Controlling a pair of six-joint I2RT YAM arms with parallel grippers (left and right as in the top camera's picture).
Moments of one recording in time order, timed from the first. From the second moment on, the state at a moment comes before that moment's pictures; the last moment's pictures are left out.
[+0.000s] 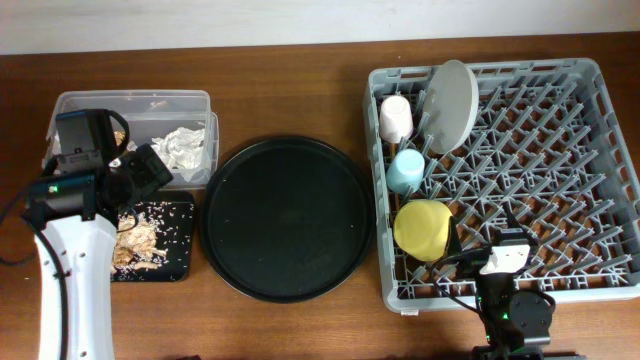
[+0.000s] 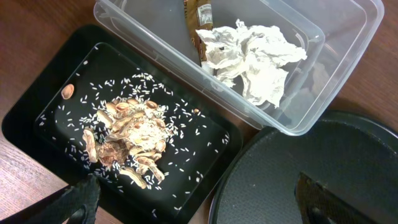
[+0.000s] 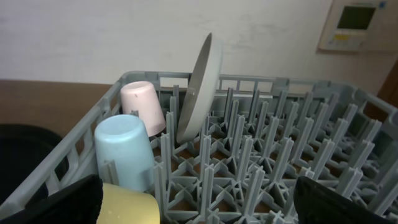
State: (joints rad) left arm 0.18 1.36 1.32 -1.03 -0.15 -0.40; right arm 0.01 0.01 0.01 -0.07 0.01 -0.06
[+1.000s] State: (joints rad) left arm 0.00 0.54 1.30 -1.19 -0.18 -0.39; right arm 0.01 0.01 0.01 -0.07 -0.01 -0.09
